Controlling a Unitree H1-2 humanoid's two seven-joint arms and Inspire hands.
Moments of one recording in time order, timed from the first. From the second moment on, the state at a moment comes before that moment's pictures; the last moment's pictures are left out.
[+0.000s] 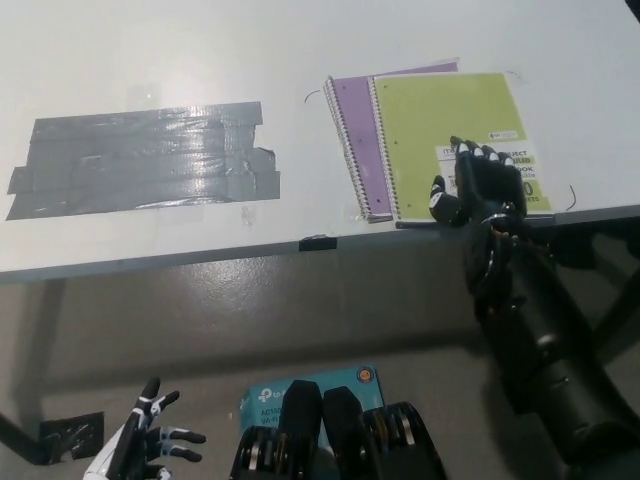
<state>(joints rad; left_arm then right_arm) 0.04 0.25 0.01 -0.02 -0.14 0.44 -0.20 -0.80 -0.05 0.17 0.69 -1.05 0.44 0.10</state>
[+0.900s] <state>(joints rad) 0.02 0.25 0.00 -0.03 -0.14 0.45 -0.20 -0.81 -0.08 0.17 0.65 -1.09 0.45 0.28</state>
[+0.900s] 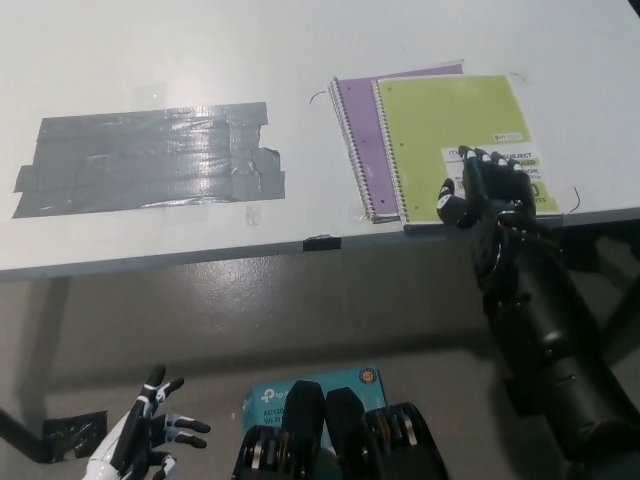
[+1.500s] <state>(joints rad) 0.02 0.25 0.00 -0.03 -0.14 0.45 -0.20 -0.87 -0.14 0.33 0.66 -0.99 0.45 0.39</state>
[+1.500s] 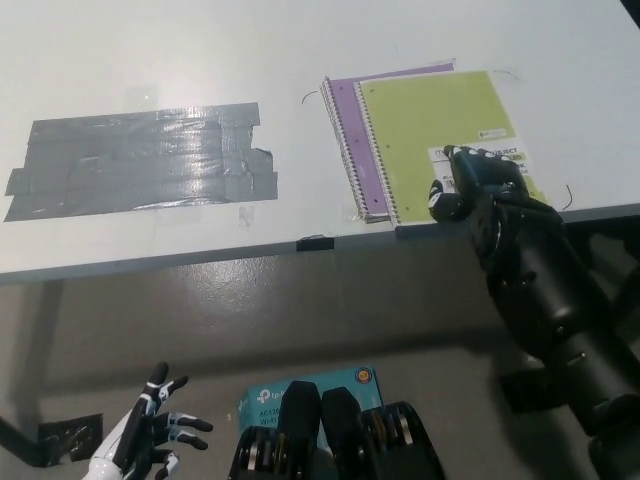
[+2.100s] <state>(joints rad) 0.02 0.25 0.00 -0.03 -0.14 0.45 -0.20 -0.90 -0.13 0.36 0.69 -0.92 0.46 0.38</state>
